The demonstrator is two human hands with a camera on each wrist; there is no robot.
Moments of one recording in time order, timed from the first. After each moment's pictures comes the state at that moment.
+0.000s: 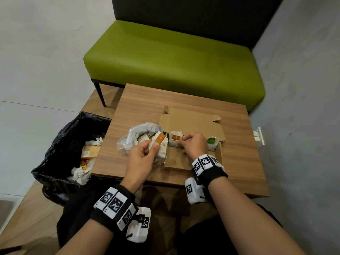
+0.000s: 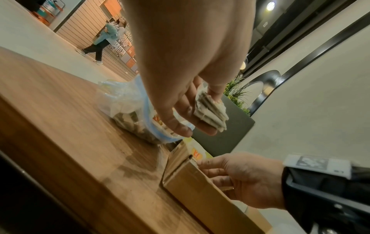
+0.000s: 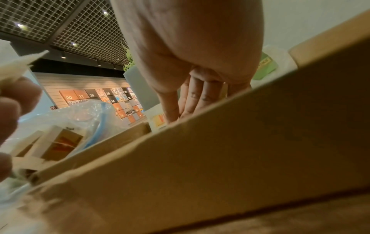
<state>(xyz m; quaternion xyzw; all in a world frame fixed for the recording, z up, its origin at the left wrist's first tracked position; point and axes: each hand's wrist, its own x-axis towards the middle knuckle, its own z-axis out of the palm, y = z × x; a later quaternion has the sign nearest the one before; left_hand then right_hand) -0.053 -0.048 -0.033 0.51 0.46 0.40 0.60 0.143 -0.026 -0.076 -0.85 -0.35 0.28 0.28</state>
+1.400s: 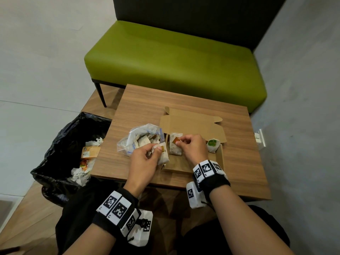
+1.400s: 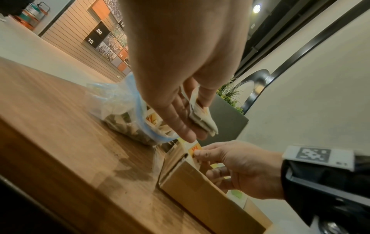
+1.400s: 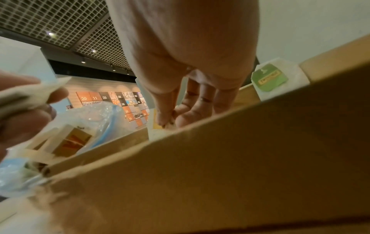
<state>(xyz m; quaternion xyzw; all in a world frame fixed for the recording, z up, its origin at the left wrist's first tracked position) -0.048 -0.049 -0.038 0.53 0.50 0.38 0.57 0.136 -0.037 -0.066 -0.81 -0.42 0.26 0.30</state>
